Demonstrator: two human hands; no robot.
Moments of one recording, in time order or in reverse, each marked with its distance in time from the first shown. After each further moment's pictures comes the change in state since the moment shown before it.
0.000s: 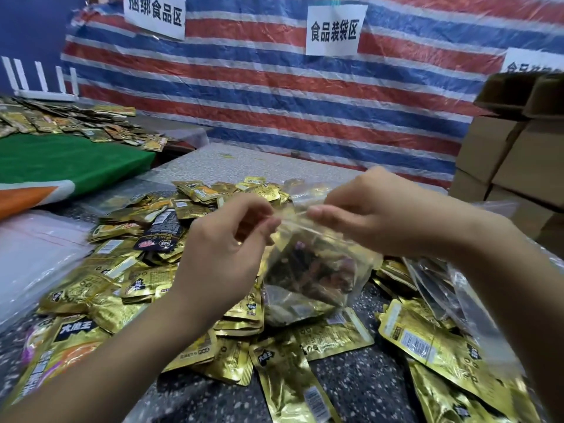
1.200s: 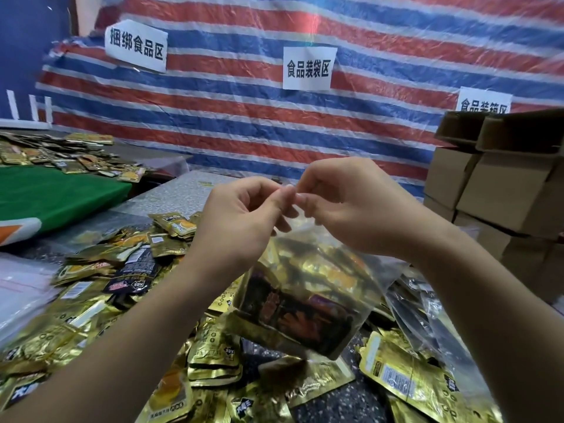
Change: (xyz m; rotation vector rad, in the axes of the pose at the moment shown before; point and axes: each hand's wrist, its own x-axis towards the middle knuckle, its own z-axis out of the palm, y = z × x) left_hand 0.076 0.029 0.020 -0.362 -0.061 -0.208; right_hand 0.014 -0.005 -0.030 0.175 0.378 0.065
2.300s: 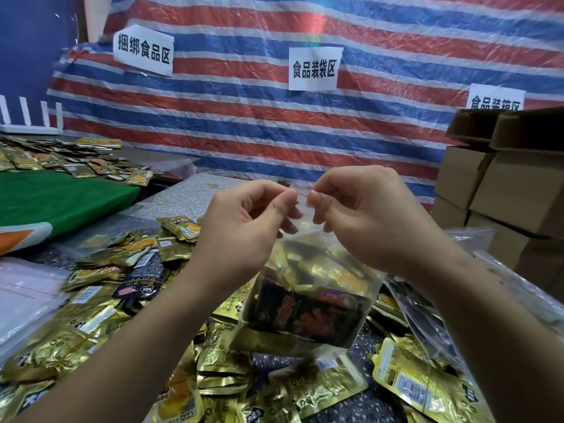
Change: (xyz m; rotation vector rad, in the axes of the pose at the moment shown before) left_hand -0.001 -0.007 -0.007 0.043 -0.004 0.112; right_hand -0.010 -0.003 0.011 0.063 0.160 0.051
